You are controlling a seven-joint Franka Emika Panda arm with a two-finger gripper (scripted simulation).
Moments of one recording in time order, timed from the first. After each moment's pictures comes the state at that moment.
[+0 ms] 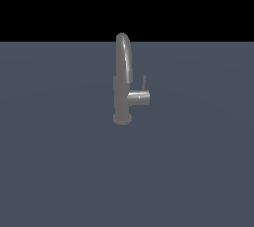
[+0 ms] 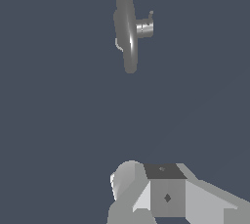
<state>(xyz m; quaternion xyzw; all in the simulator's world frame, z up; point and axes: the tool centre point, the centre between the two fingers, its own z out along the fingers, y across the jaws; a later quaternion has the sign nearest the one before) -0.253 -0.002 0.467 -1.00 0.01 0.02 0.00</state>
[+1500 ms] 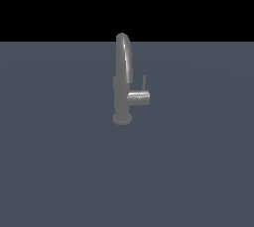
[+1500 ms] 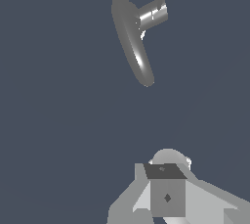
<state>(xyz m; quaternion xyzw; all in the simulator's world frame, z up) -0.160 -0.003 0.447 -0.98 0.12 0.14 0.11</state>
